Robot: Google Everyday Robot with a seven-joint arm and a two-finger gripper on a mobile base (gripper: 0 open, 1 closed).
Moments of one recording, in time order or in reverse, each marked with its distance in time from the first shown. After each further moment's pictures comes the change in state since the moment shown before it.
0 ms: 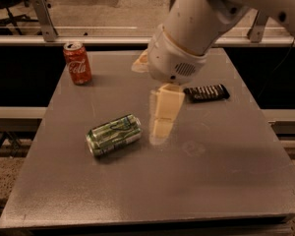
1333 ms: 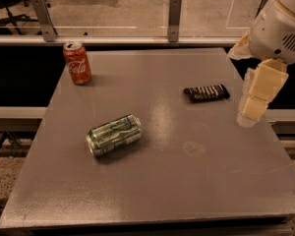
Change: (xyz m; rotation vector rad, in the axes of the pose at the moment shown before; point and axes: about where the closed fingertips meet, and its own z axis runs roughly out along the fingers) arm 0.147 0.029 -0.108 0.079 0.181 0.404
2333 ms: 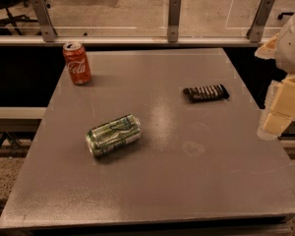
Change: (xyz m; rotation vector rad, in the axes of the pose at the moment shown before) arm 0.036 0.010 -0.014 0.170 0.089 0.037
